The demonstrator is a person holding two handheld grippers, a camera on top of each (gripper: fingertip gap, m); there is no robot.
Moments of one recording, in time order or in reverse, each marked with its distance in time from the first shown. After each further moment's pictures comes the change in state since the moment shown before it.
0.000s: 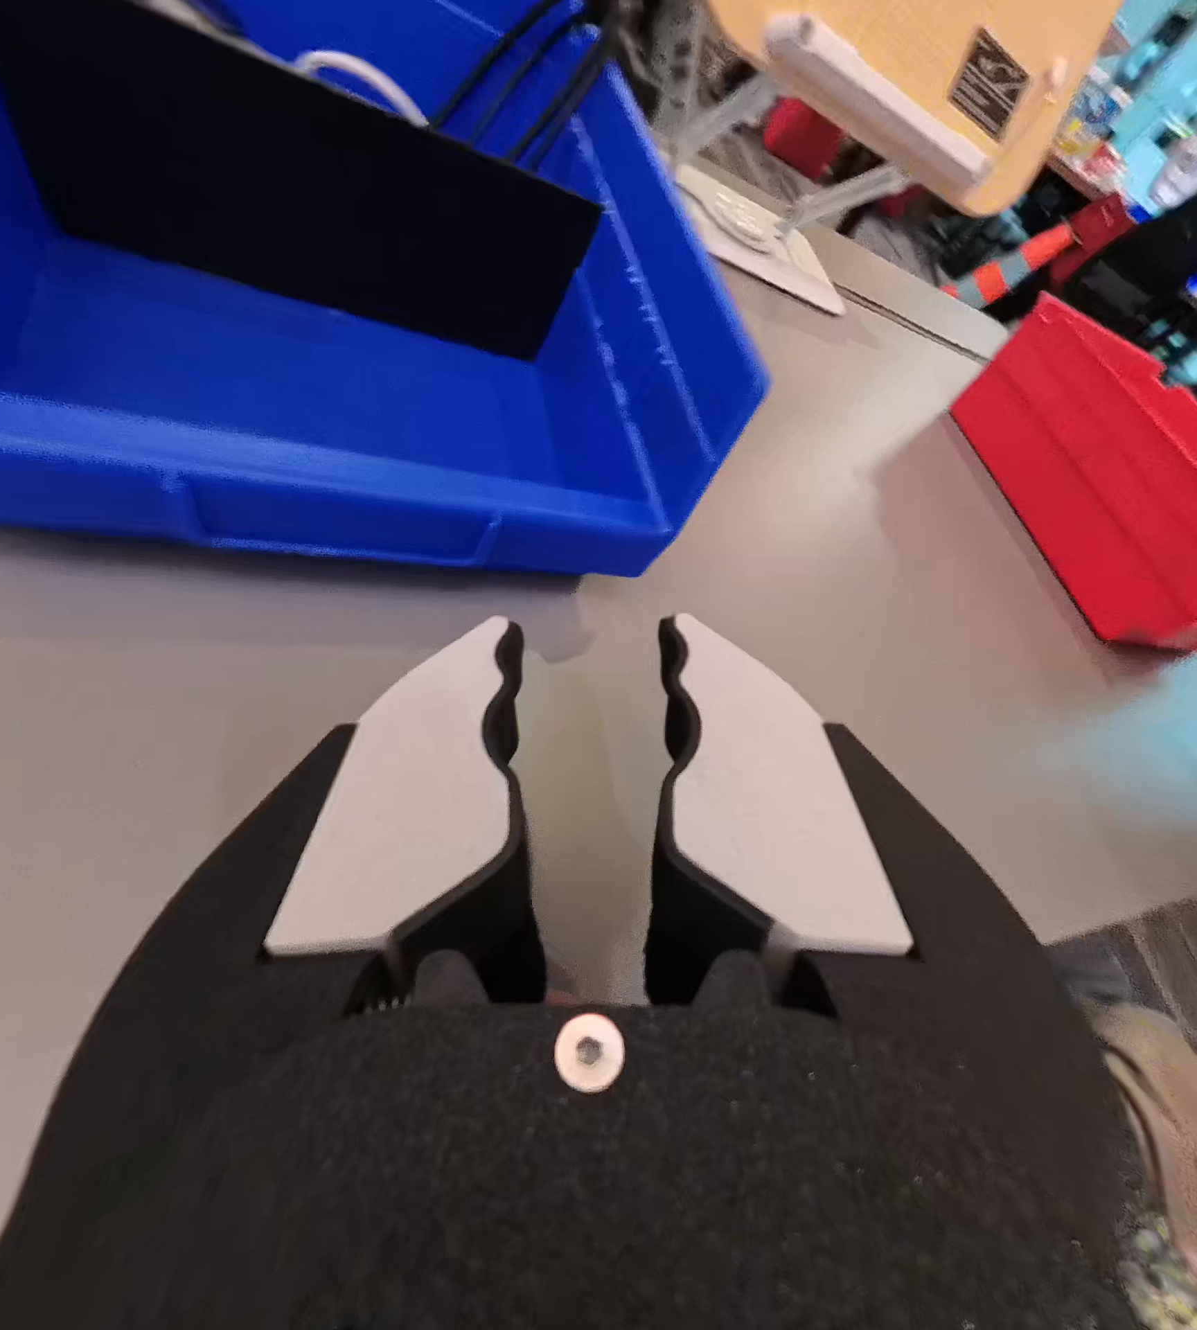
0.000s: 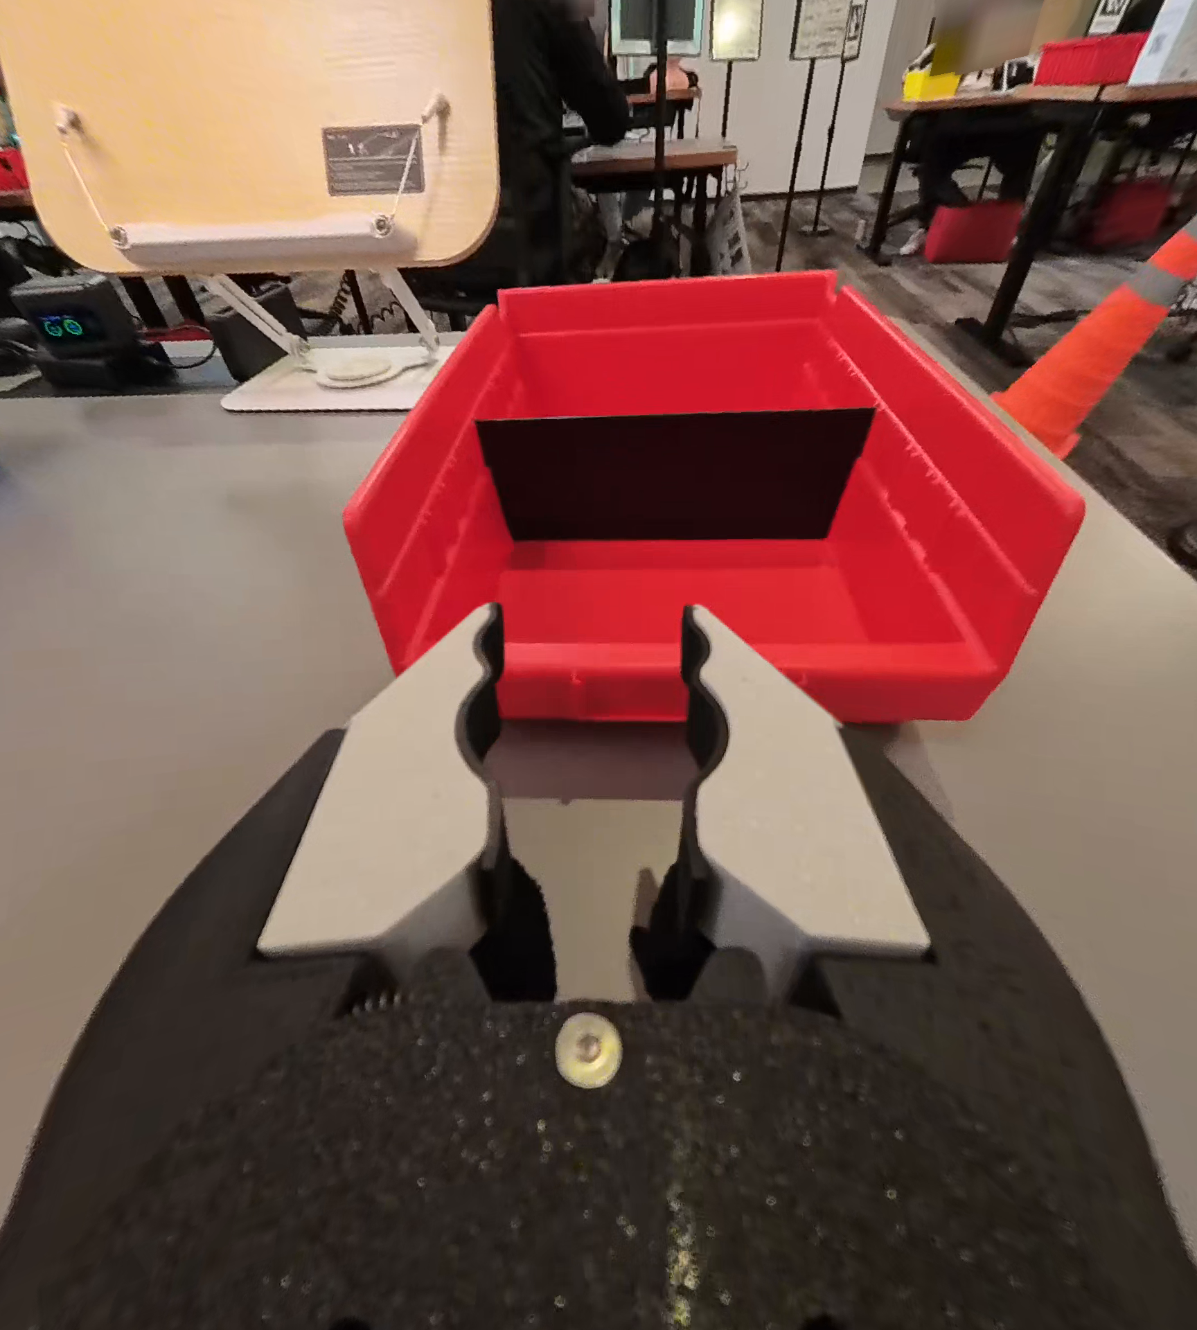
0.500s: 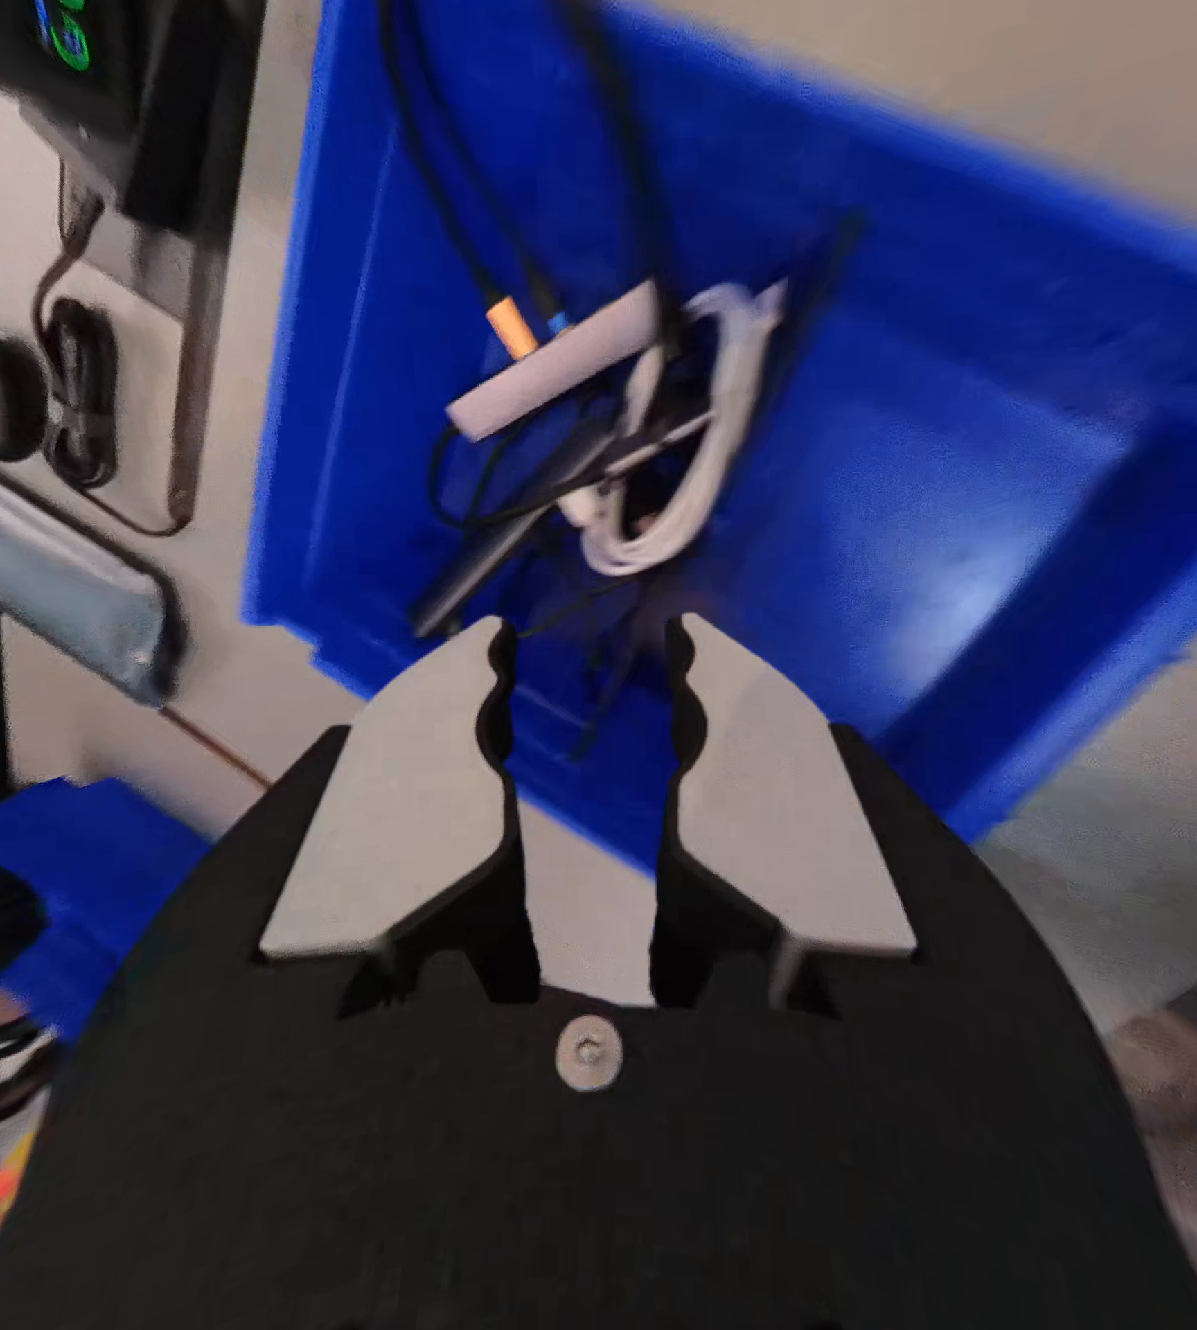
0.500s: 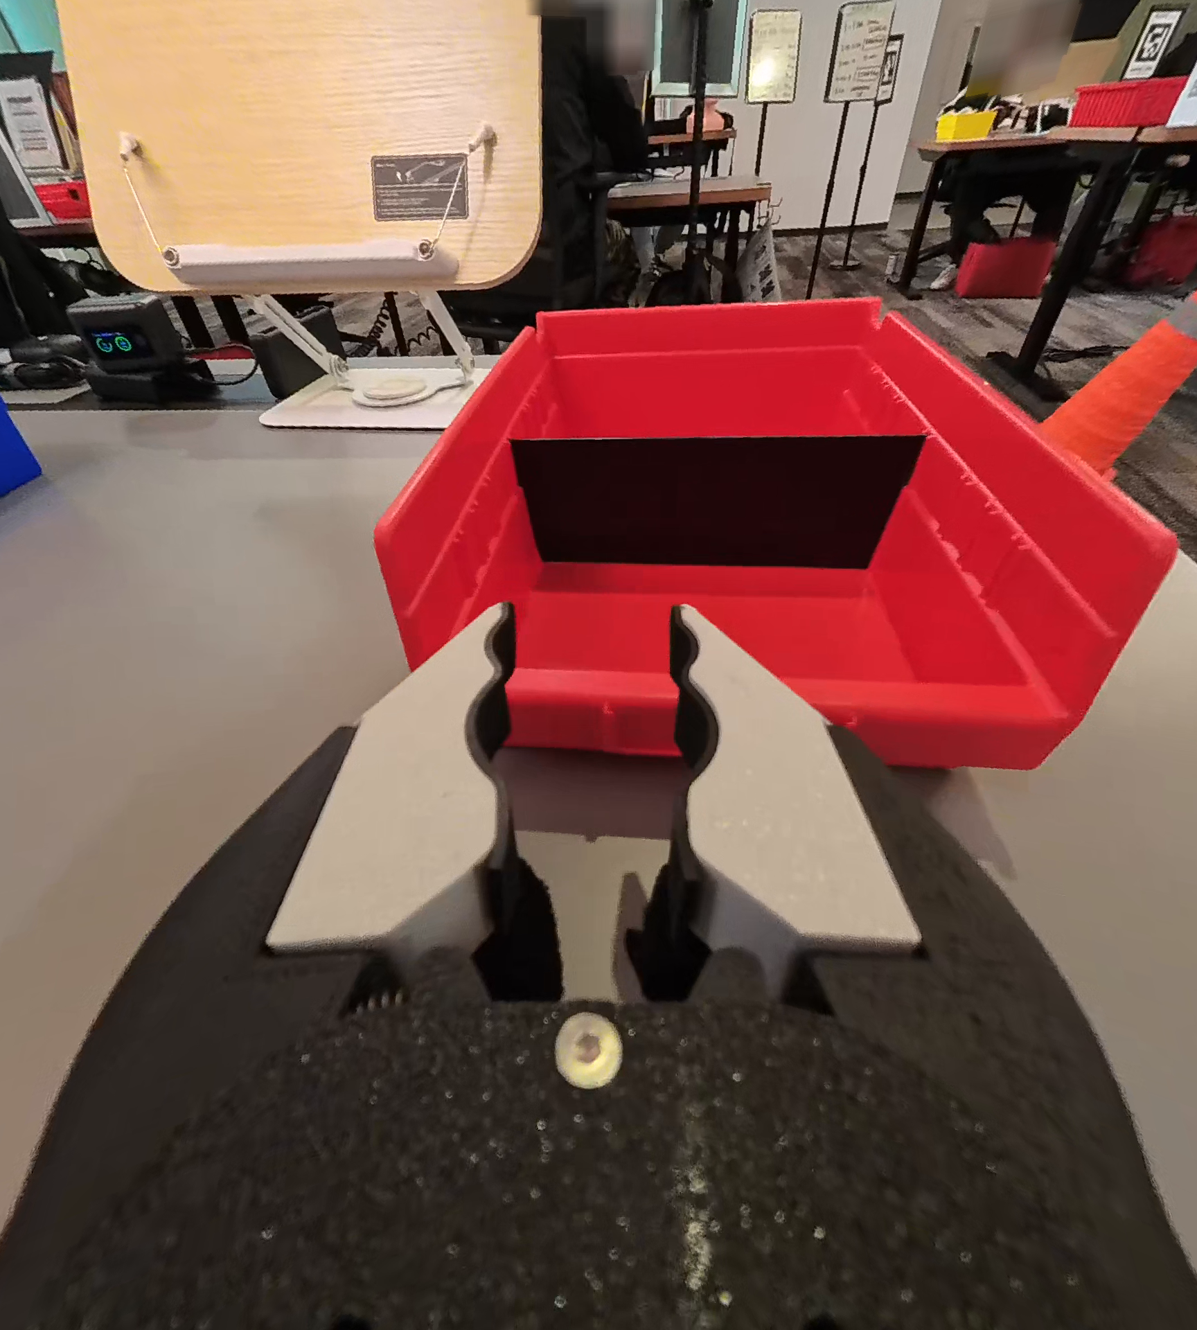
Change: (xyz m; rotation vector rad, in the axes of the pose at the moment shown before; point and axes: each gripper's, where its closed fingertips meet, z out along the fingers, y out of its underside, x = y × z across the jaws) left arm -0.081 -0.174 0.104 -0.843 0.008 1.188; right arm -0.010 -0.002 0.013 0.036 -0.045 -0.012
